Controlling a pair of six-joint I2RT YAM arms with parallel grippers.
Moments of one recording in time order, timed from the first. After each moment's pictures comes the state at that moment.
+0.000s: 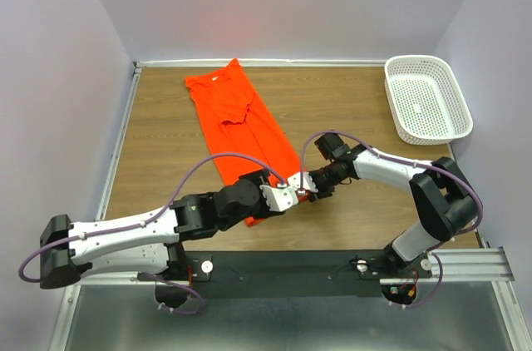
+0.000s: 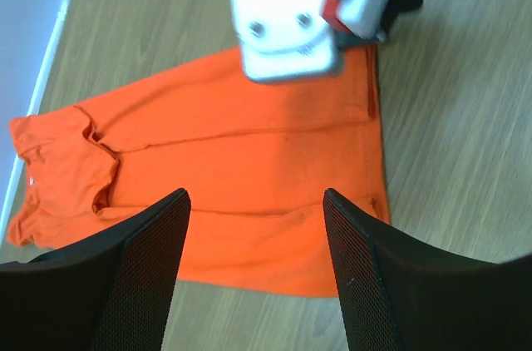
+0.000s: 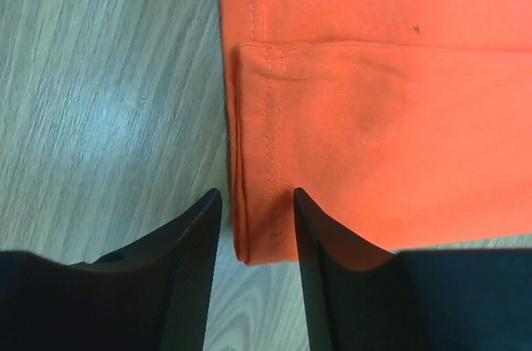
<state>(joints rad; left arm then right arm) -1.26 0.96 0.66 -0.23 -0.36 0.40 0.60 1.59 0.83 -0.52 -0.60 -1.37</state>
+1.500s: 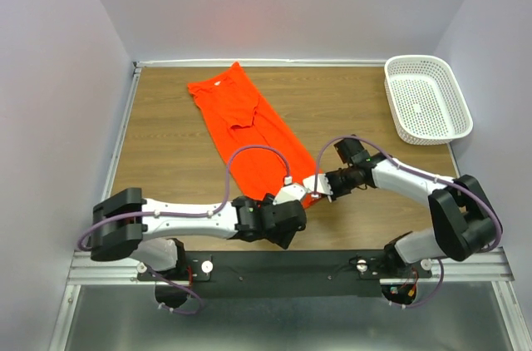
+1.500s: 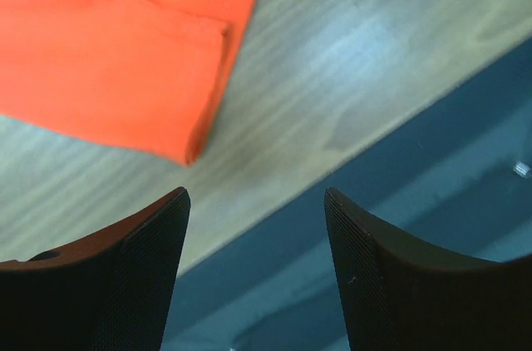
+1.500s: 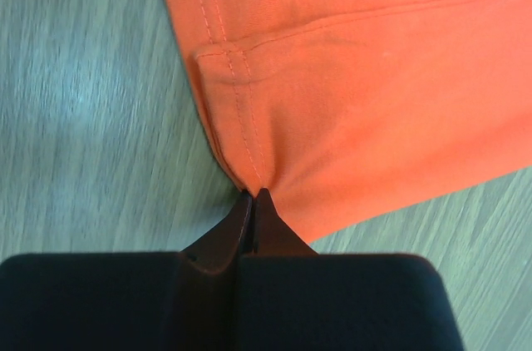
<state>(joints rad) -1.38 1.37 0.84 -0.55 -0.29 -0.73 0.49 1.43 0.69 -0.47 -0.48 -1.40</state>
